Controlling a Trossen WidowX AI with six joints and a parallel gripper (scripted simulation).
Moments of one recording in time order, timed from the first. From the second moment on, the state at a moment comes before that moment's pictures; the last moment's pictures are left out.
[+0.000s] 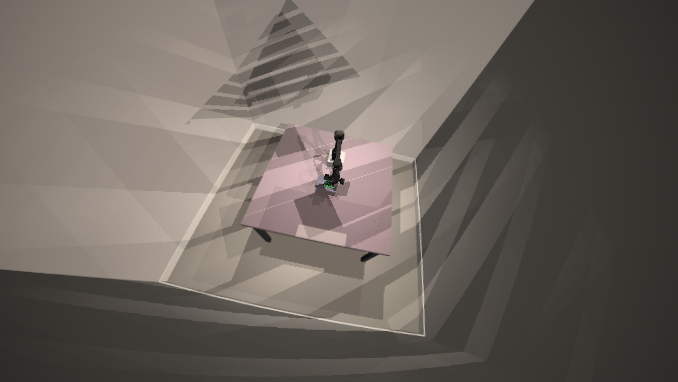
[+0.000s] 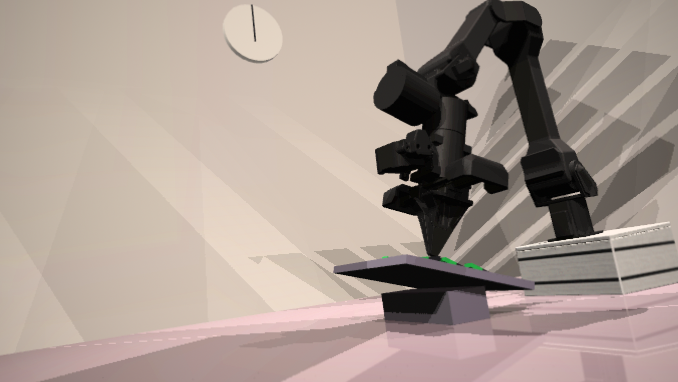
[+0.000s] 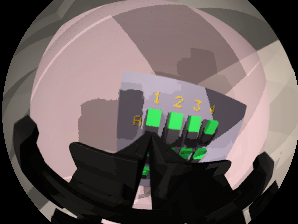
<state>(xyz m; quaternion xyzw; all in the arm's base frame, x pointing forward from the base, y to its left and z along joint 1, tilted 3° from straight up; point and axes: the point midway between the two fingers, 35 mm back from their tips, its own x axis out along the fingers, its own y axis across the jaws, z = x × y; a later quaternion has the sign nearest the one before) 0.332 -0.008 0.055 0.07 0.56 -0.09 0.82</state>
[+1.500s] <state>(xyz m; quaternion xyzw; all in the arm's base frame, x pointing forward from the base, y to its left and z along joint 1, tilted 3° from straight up) 0.311 -0.018 0.109 0.06 0.57 -0.09 0.81</state>
